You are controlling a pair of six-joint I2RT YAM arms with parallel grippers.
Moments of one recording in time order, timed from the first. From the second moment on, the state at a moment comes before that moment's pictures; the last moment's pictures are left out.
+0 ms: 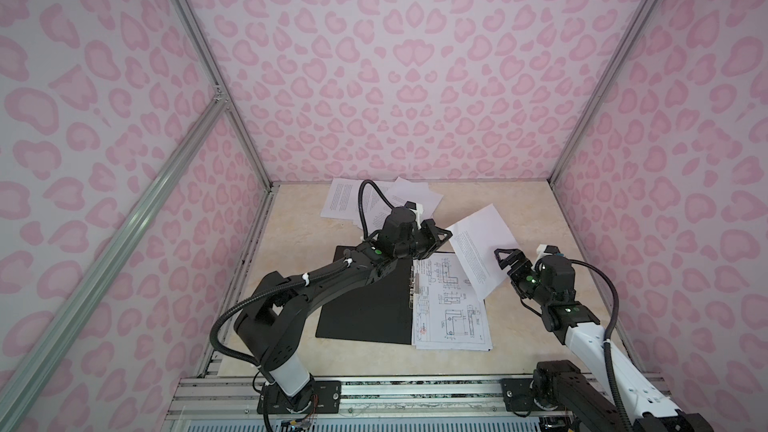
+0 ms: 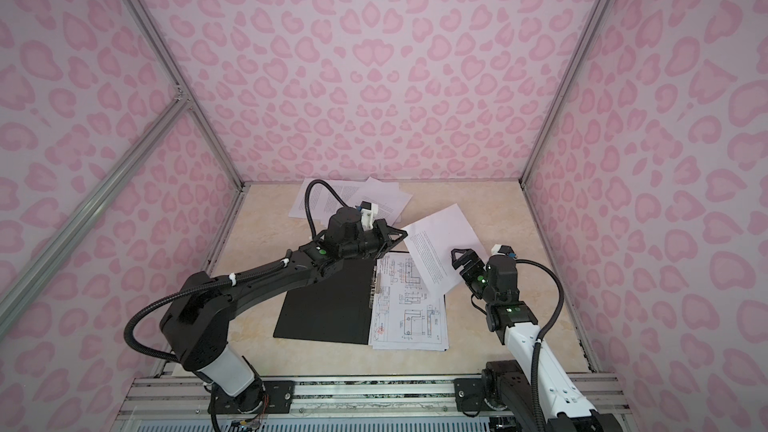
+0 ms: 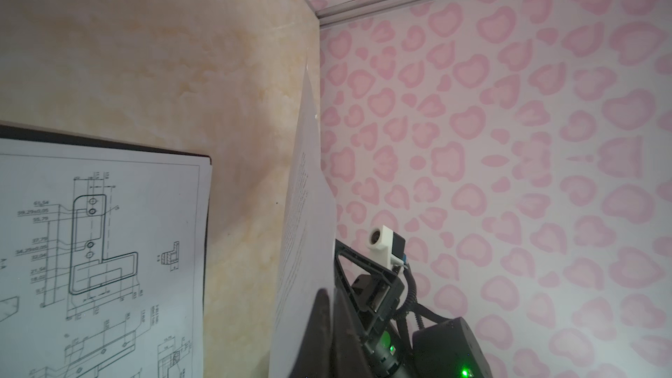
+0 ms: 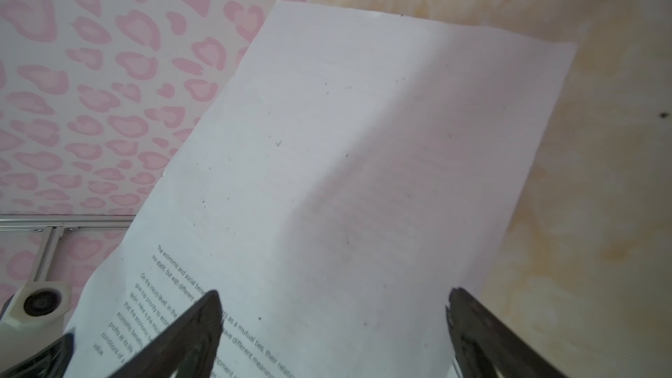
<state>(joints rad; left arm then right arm) -0.77 1.70 1.15 0.19 0.35 -1.27 0.06 0.89 0.38 -0.04 -0.23 1.01</state>
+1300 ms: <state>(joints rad) -0.84 1.92 1.38 0.38 0.36 -1.71 -0.09 0.88 0.10 0.20 -0.47 1.26</state>
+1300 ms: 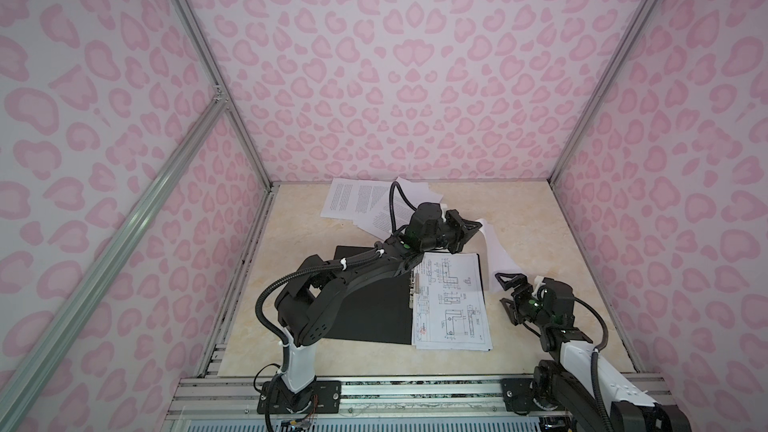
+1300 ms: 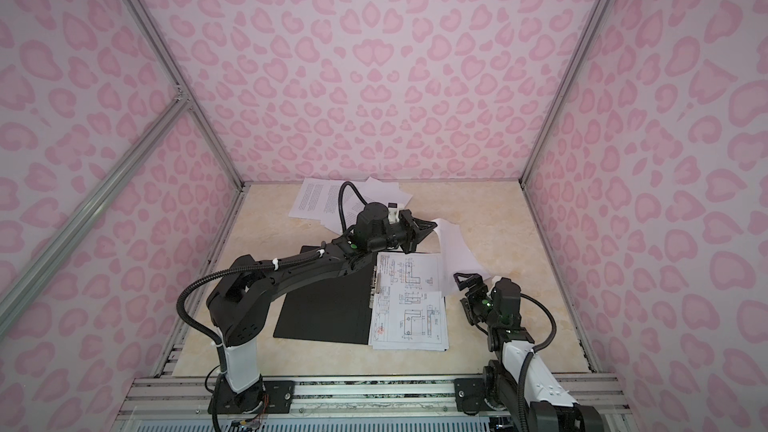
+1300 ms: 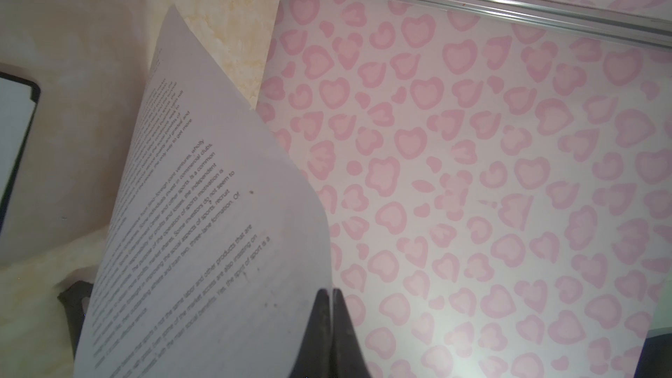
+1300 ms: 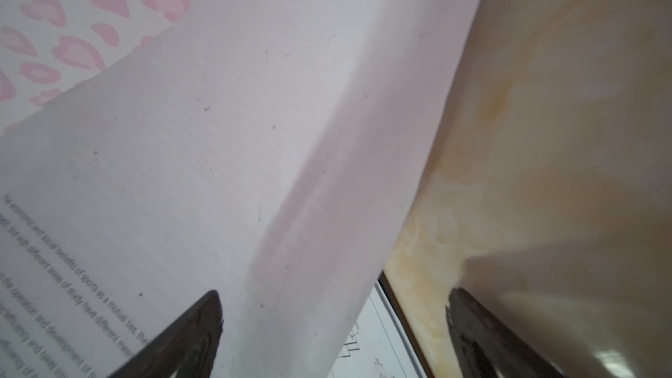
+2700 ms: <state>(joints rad) -0.64 1.42 1.24 0.00 0.32 -0.99 -0.01 0.87 0.61 -0.09 -0.58 0.97</state>
